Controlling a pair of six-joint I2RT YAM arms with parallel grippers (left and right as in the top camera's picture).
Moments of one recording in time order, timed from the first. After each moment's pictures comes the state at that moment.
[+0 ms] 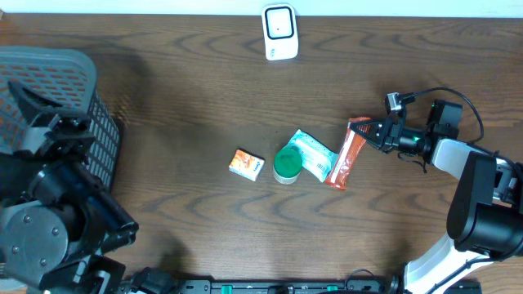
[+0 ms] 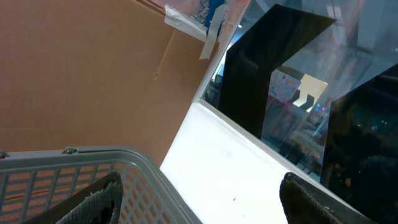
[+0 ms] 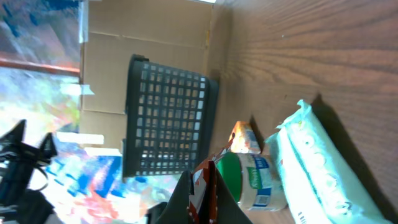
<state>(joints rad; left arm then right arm) -0.41 0.74 1.15 -0.10 -1.16 -0.20 -0.25 1.89 0.88 -0.02 -1.51 0.36</state>
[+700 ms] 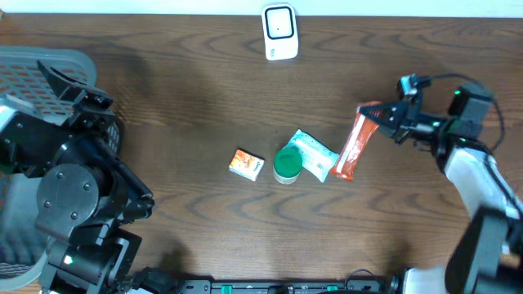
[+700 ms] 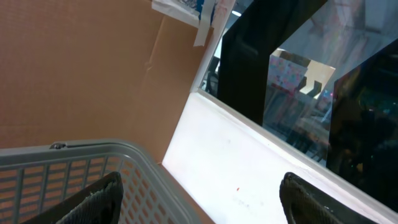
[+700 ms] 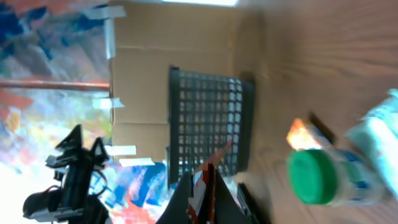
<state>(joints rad) -0.41 0.84 1.15 -0.07 -1.16 -0.20 -0.25 1.59 0.87 0.13 -1.51 0.90</state>
